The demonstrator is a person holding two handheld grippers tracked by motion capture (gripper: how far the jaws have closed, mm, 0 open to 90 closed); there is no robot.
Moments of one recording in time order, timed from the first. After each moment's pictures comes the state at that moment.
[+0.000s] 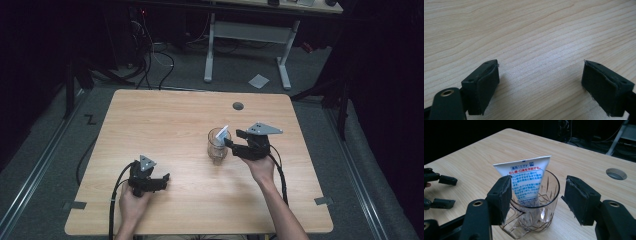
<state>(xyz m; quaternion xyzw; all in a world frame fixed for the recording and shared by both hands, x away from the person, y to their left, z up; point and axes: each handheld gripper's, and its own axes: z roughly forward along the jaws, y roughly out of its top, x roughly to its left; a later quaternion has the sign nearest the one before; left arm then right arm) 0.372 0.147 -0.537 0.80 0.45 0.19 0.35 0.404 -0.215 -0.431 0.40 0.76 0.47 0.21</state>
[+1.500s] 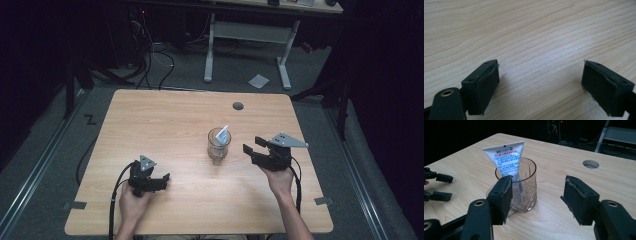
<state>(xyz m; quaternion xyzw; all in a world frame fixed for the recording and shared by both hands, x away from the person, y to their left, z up) 0.372 0.147 -0.537 0.80 0.45 0.19 0.35 0.367 -0.263 -0.432 0.43 0.73 0.48 0.23</state>
